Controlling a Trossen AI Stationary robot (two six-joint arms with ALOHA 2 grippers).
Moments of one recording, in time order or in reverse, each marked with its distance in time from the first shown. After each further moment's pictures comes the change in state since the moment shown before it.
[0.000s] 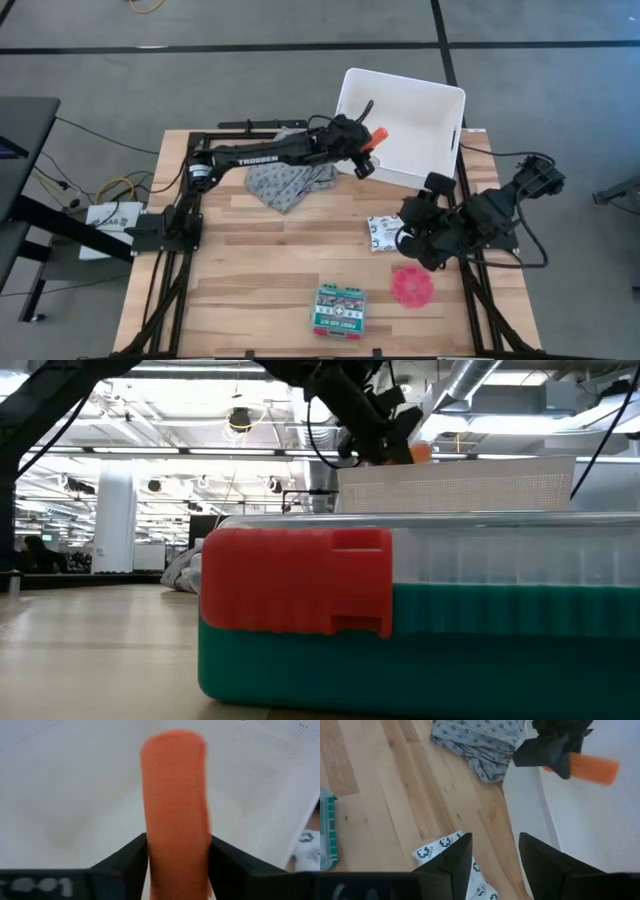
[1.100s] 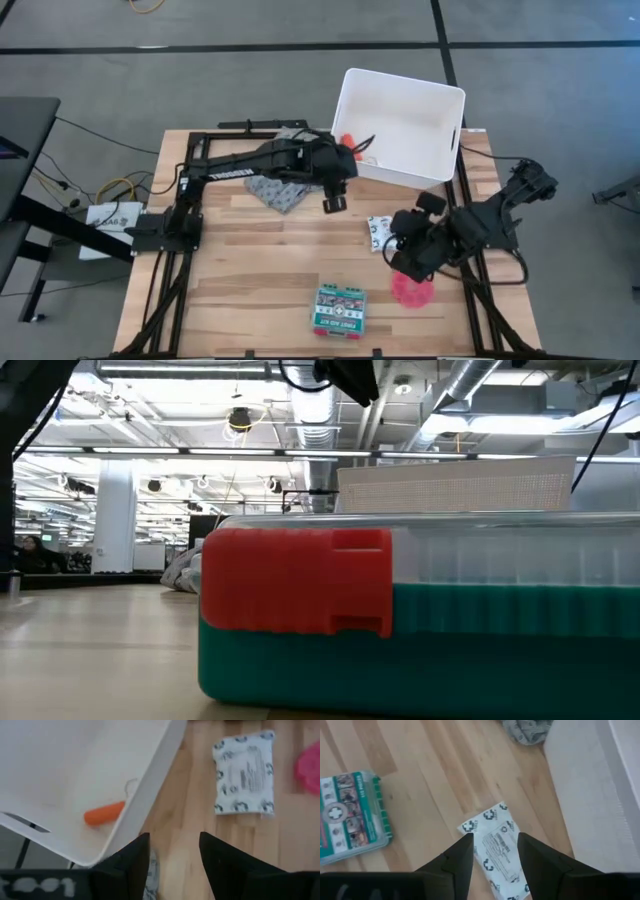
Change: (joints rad) left arm -0.217 -0.068 0.374 -0.826 -0.024 0.007; right arm 0.013 0.086 0.000 0.057 -0.218 0.148
